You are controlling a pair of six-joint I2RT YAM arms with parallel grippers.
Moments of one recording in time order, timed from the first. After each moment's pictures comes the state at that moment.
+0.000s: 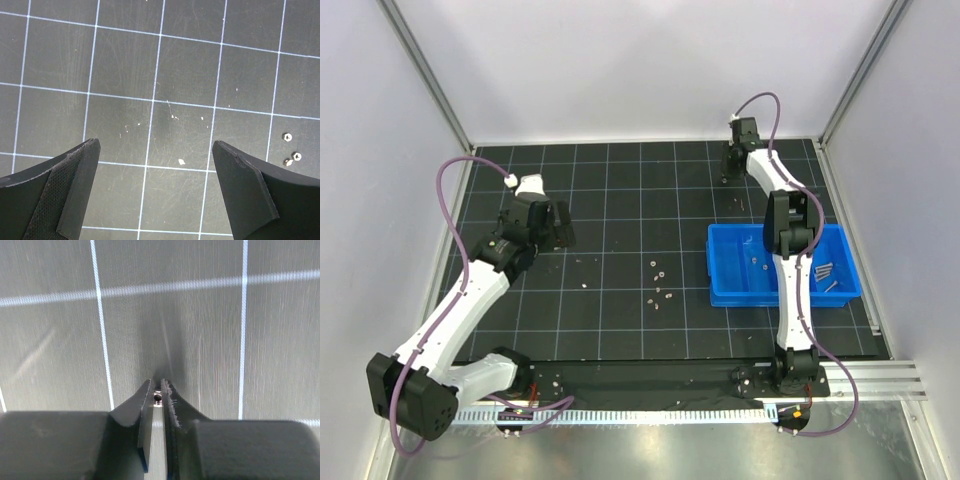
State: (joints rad) left arm -0.39 1.10 0.98 -0.62 -0.32 -0.40; right arm 0.10 2.51 2.19 -0.54 0.03 0.19
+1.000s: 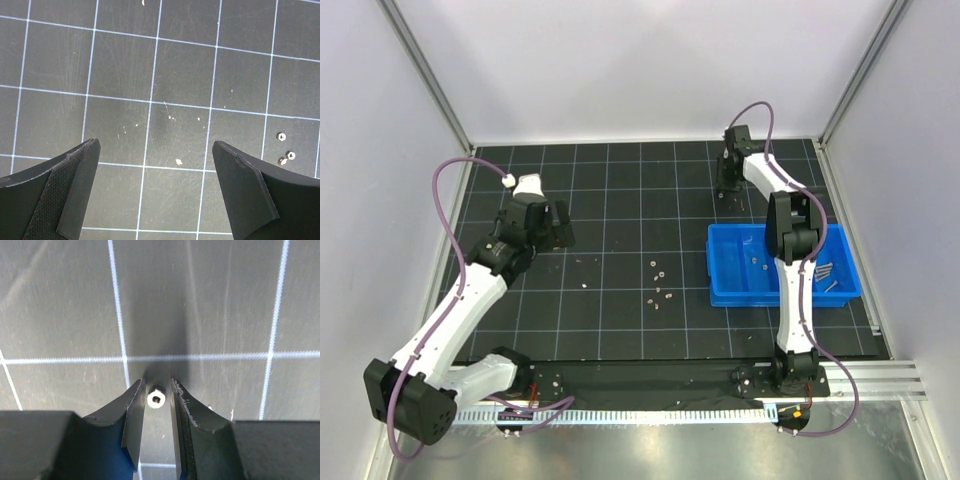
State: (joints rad) left arm -0.39 1.07 0.98 -0.62 -0.31 -0.40; right arm 0.14 2.37 1.99 -0.63 0.03 0.21
